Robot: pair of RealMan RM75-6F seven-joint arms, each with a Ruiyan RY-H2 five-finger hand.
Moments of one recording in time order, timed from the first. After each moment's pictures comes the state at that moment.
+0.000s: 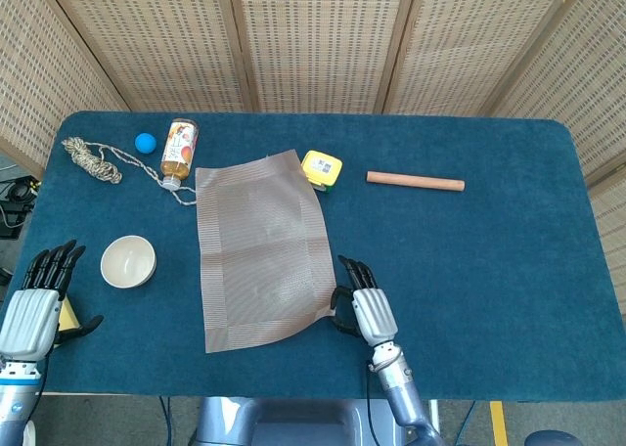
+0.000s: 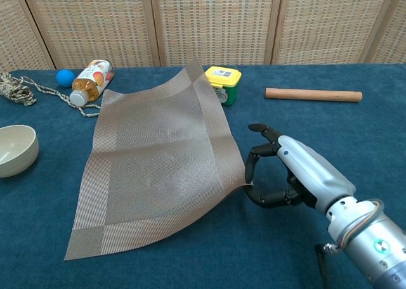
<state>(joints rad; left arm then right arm) -0.11 -1.20 -0.03 -1.67 1.53 1.51 0.05 0.37 -2.02 0.12 -1.25 -1.45 1.29 0.03</state>
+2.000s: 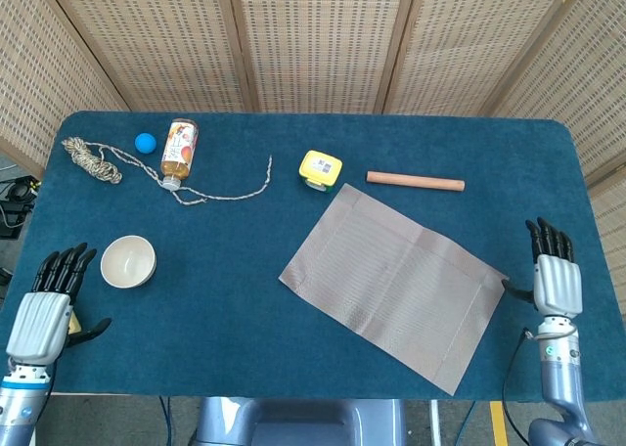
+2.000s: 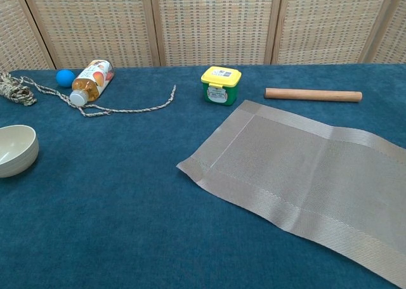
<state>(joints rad) -0.10 -1.23 -0.02 -1.69 1.58 1.52 0.12 0.24 -1.45 0.23 -1.28 -1.23 1.32 0.02</state>
